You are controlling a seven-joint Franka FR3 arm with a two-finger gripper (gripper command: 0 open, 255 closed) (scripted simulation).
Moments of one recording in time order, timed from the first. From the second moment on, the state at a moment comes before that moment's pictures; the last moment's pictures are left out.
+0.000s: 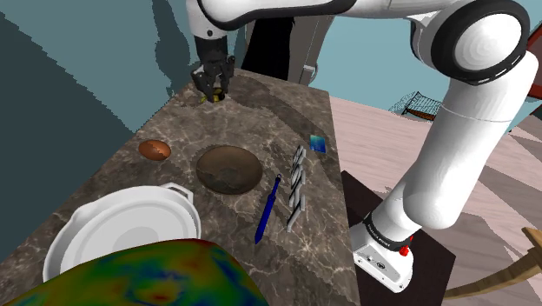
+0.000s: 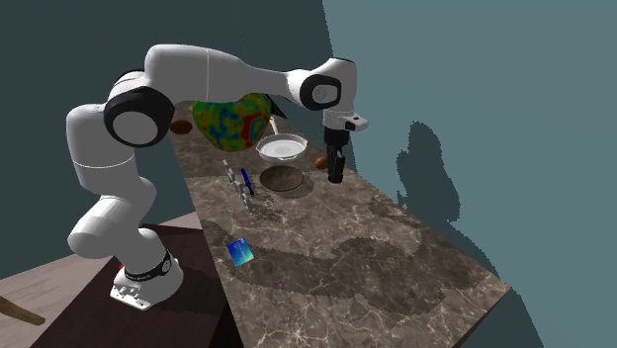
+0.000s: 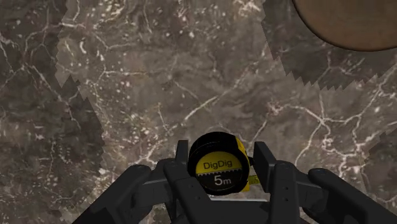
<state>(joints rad) 0.14 0.26 0.38 -1.57 -0.23 1.72 0.30</state>
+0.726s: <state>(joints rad) 0.19 -0.02 0.45 -1.89 -0.11 1.77 0.40</state>
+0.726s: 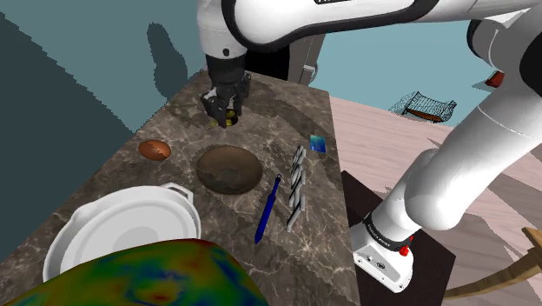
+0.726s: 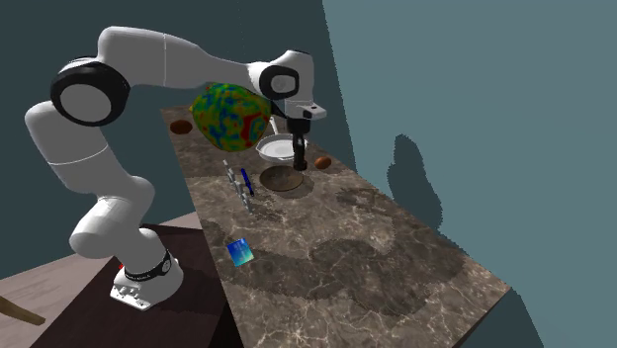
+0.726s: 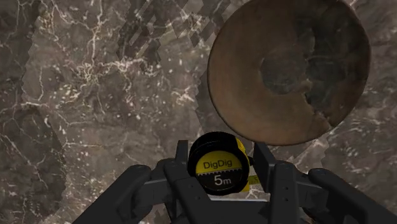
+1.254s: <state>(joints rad) 0.24 -0.16 0.50 -2.04 -0.04 1.79 0.48</state>
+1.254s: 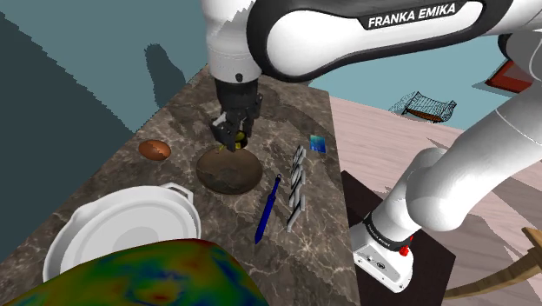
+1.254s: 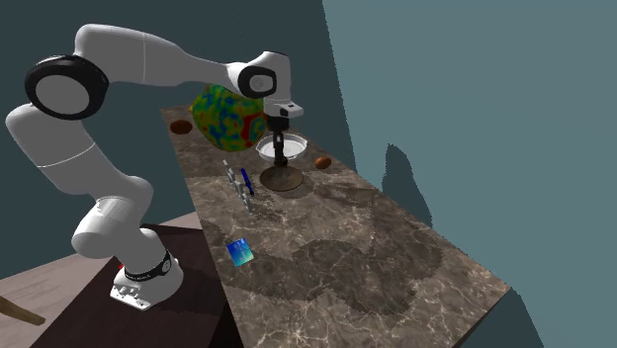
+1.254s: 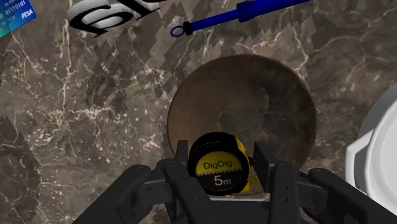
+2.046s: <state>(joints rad) 0.25 -0.12 0.51 -2.16 -0.05 1.94 0.51</state>
